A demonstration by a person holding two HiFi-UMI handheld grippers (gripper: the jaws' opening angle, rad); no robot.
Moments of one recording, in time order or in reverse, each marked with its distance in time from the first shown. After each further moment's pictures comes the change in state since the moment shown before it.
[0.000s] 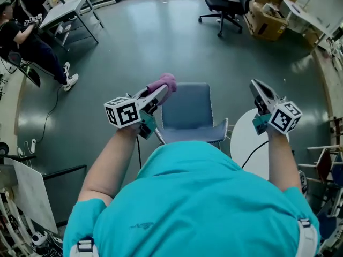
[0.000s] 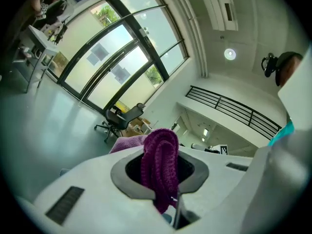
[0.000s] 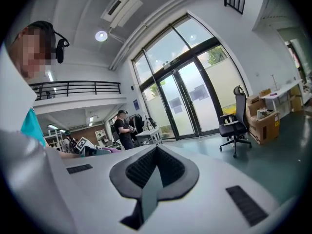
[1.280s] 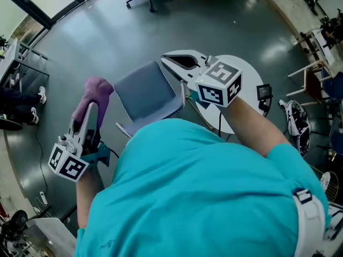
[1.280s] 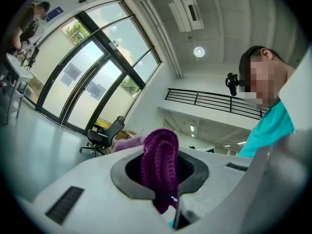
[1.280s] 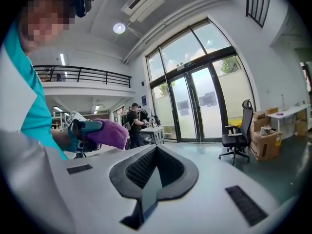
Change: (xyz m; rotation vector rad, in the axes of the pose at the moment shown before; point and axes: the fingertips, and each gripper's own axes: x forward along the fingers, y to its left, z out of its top) left arm -0.034 -0.145 0.008 0.262 -0.090 -0.118; right arm -0.025 0.077 -0.017 -0.167 0.017 0.019
